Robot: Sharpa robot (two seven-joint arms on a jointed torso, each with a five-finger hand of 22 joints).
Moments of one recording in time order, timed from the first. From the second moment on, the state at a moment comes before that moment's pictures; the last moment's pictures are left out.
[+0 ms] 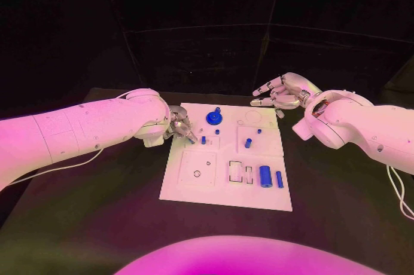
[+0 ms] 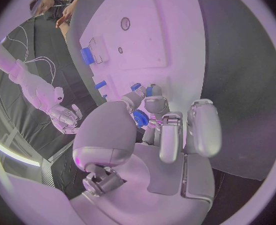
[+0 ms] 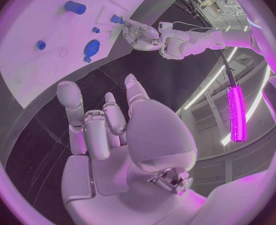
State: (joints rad) left arm 1.26 -0.70 -0.11 1.34 -0.99 0.15 -0.53; left_hand 1.13 0.02 0.48 -0.01 0.04 0.88 0.05 0.69 0.42 1.29 -0.03 1.04 0.89 1.47 -0.09 1.57 1.31 0.07 1.46 0.02 1.32 1.29; right arm 1.26 -0.77 -0.06 1.42 -0.84 -0.32 0.04; right_hand 1.31 0.04 -0.11 0.00 0.20 0.88 0.18 0.12 0.07 1.32 0.08 1.31 1.23 1.47 0.01 1.47 1.31 0.14 1.20 0.11 1.15 0.71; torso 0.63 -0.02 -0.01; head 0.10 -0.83
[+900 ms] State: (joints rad) left arm 1.35 -0.55 -0.11 1.09 -0.82 0.50 -0.56; left_hand 1.10 0.02 0.53 0.00 0.05 0.88 0.05 0.70 0.43 1.28 -0.02 1.01 0.86 1.47 -0.09 1.57 1.31 0.07 1.44 0.03 1.29 1.25; right arm 1.26 -0.76 -0.06 1.41 -0.84 -0.31 0.04; right_hand 1.31 0.04 -0.11 0.00 0.20 0.88 0.18 0.12 0.07 1.32 0.08 1.31 1.23 1.47 0.01 1.47 1.31 0.14 1.20 0.11 1.15 0.71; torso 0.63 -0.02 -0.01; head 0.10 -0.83
